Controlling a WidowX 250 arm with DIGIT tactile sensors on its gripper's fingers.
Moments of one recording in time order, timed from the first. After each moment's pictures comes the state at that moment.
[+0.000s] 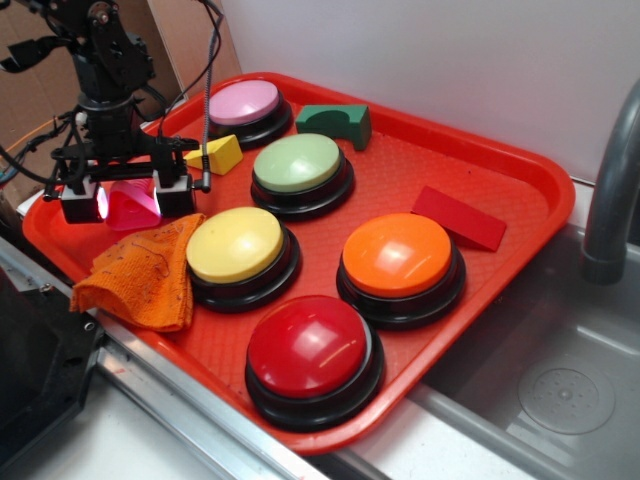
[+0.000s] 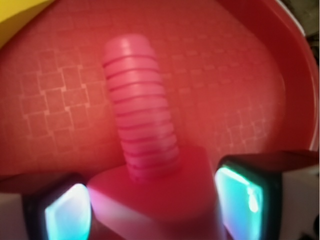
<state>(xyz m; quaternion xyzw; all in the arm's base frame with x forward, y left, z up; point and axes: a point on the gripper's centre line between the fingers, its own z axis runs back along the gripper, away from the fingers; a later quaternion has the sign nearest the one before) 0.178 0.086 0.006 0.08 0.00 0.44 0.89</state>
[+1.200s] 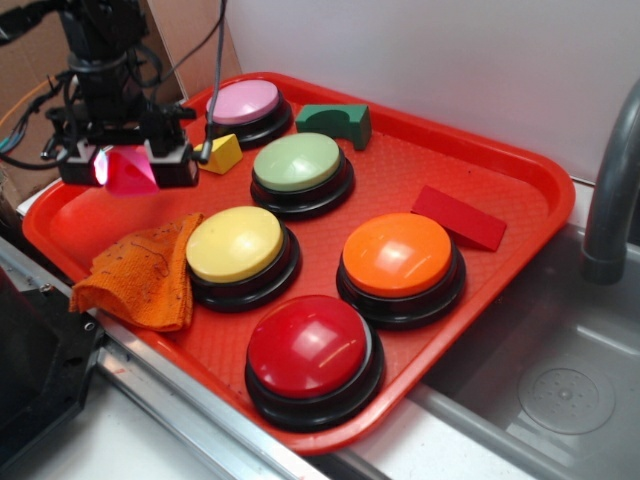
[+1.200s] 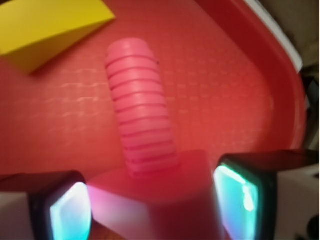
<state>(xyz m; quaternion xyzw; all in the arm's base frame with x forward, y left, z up) 0.186 0.064 0.054 0.06 -0.02 0.33 0.94</state>
